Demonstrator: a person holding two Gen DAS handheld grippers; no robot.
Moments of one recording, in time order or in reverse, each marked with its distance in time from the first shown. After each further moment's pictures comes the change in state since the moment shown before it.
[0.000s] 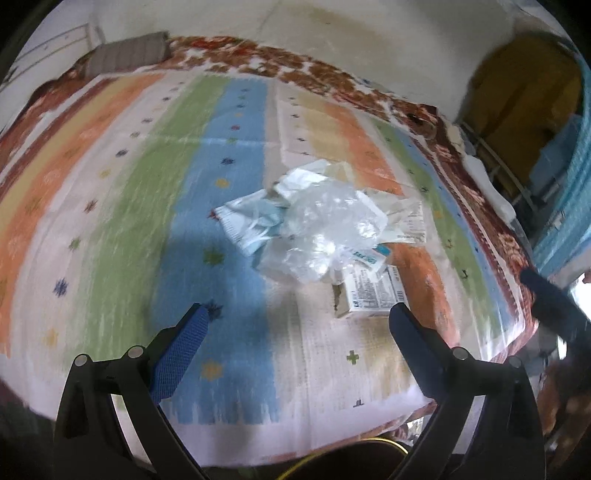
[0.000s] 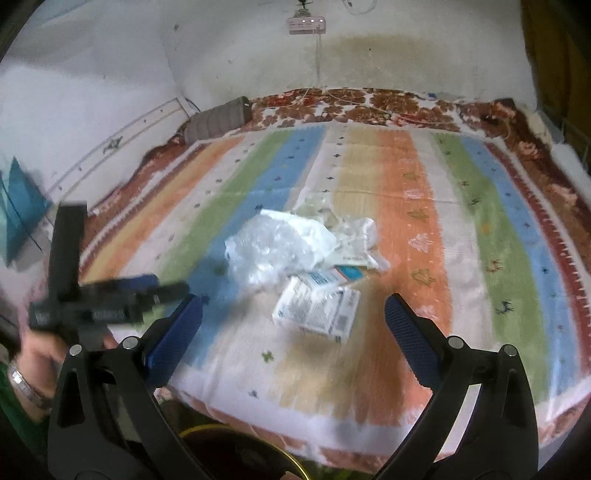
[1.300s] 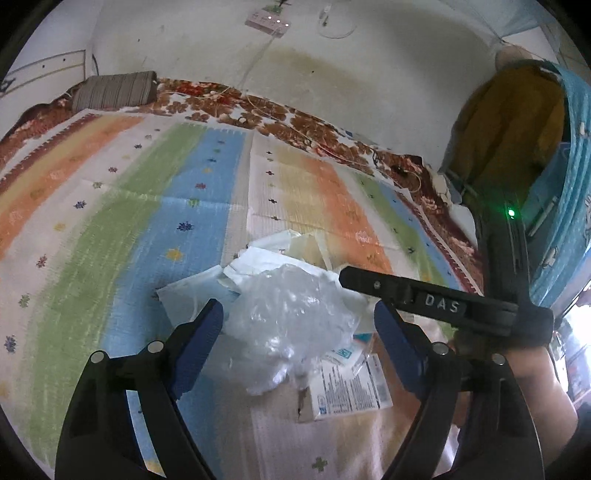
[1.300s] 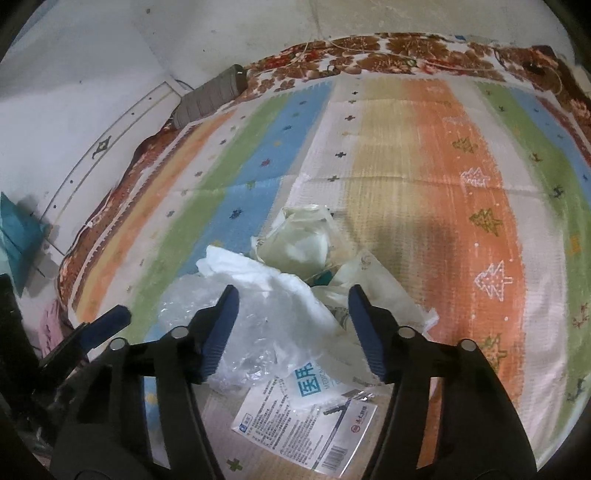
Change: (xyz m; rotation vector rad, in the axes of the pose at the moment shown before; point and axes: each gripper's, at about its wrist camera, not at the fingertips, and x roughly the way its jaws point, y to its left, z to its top) left arm 0.045 -0.024 0.039 -0.028 -0.232 -0.053; right arm 0.176 -0.053 0.064 0.079 0.152 0.126
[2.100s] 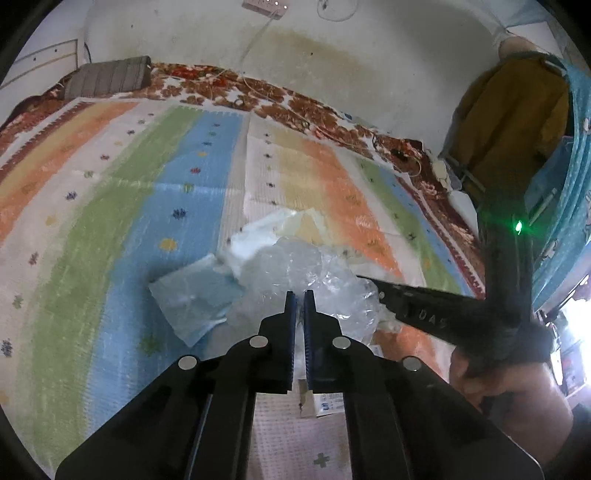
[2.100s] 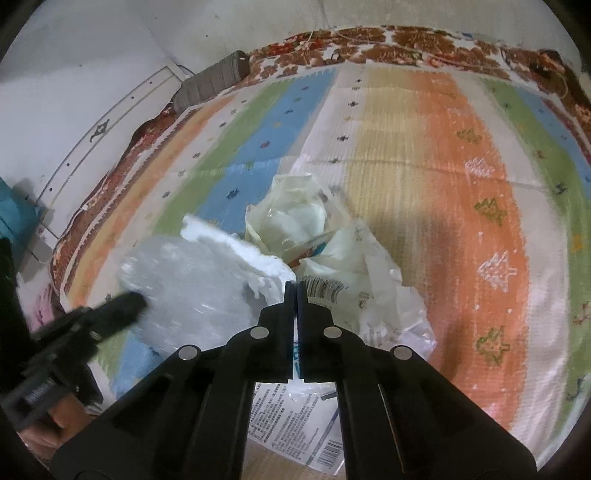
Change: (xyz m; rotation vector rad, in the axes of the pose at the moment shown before) left arm 0.005 0.000 0.007 -0.004 0.071 -0.017; right arm 0.003 0.003 -0.010 -0.030 0.023 -0.033
